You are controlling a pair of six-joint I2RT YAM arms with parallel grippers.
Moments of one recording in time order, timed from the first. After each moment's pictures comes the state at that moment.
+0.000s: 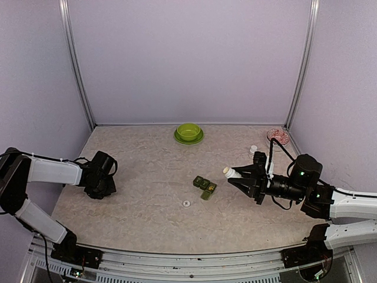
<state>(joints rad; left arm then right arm) -0.38 1.46 0.61 -0.31 -0.34 -0.70 0.89 0.88 0.40 0.46 -0.30 -0.21</state>
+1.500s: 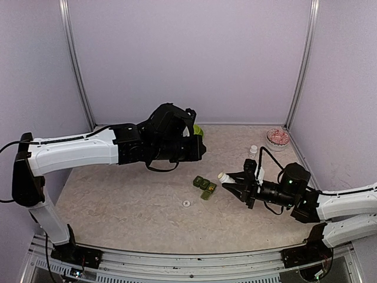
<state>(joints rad) -1.07 1.71 1.50 -0.35 -0.21 -0.69 0.90 1.05 0.31 0.71 -0.25 -0.18</state>
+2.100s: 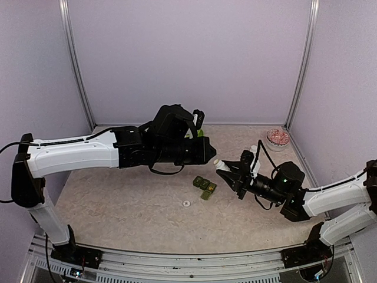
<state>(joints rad) -1.12 1.71 1.51 -0.29 -0.13 -0.71 0.90 1.27 0.35 1.03 -0.15 -0.18</state>
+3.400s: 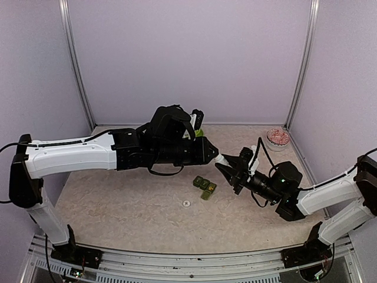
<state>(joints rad) -1.12 1.69 1.47 -0.23 -0.10 -0.73 0.90 1.38 0.38 1.21 -0.09 -0.24</state>
